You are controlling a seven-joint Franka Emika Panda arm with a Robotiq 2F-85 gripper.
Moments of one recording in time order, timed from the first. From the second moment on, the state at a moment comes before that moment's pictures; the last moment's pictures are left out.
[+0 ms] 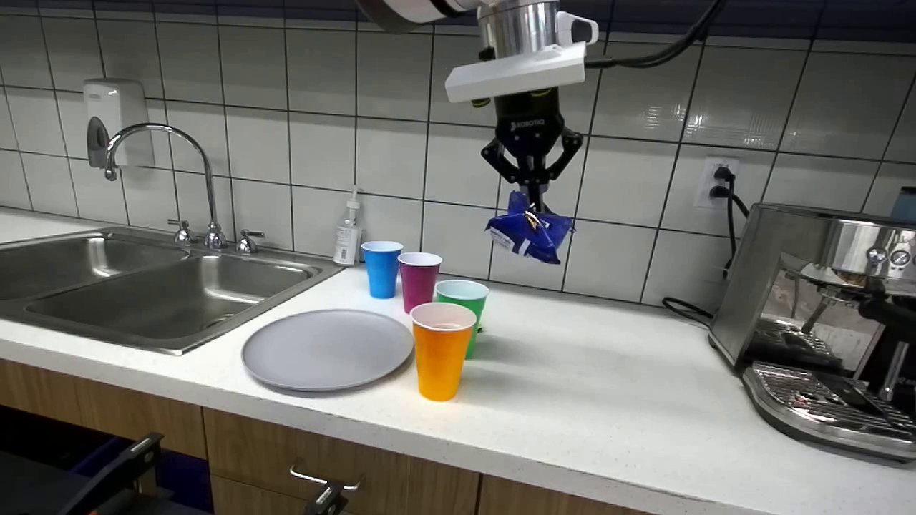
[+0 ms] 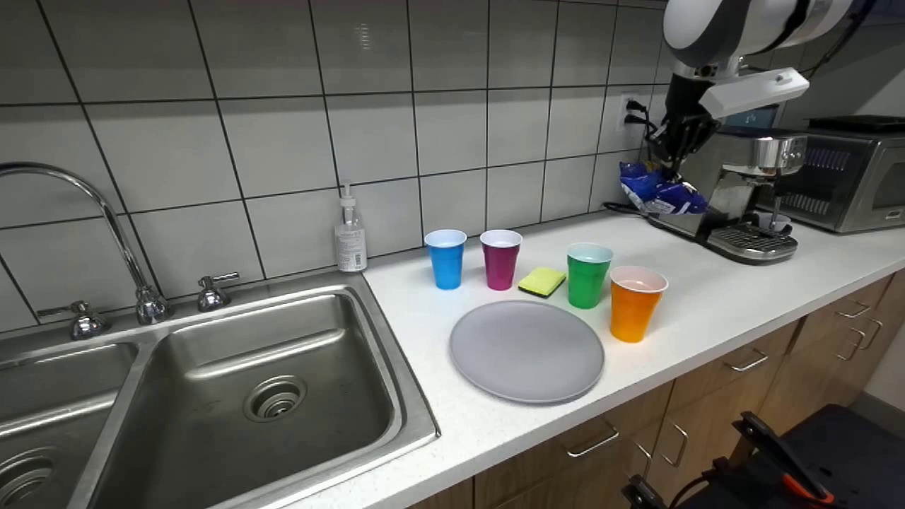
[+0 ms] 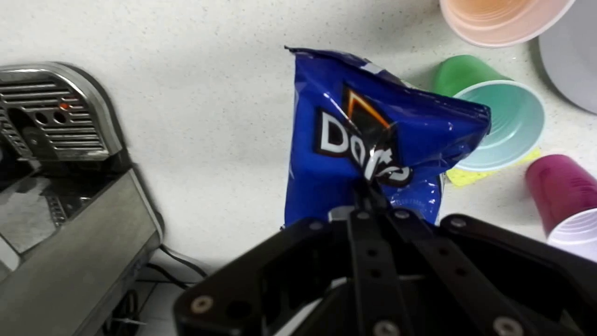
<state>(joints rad) -0.23 -0.13 -0.23 -2.39 -0.24 2.58 -0.19</state>
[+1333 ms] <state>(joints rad) -0.23 0.29 -0.40 -2.27 -0.33 2.79 0.26</state>
